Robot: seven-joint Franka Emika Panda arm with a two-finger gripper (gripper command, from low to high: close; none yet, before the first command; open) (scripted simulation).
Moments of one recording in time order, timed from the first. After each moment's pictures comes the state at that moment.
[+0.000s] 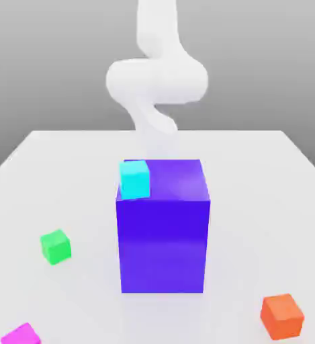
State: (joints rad) arm -0.02 -0.71 0.00 -2.29 0.00 2.32 0.83
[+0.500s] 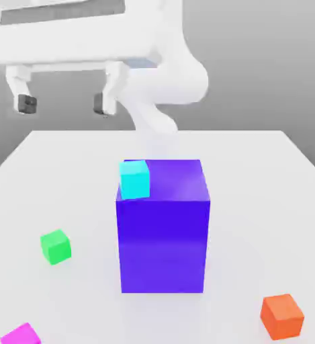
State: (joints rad) arm -0.14 -0.16 -0.07 -2.23 0.01 2.46 1.01
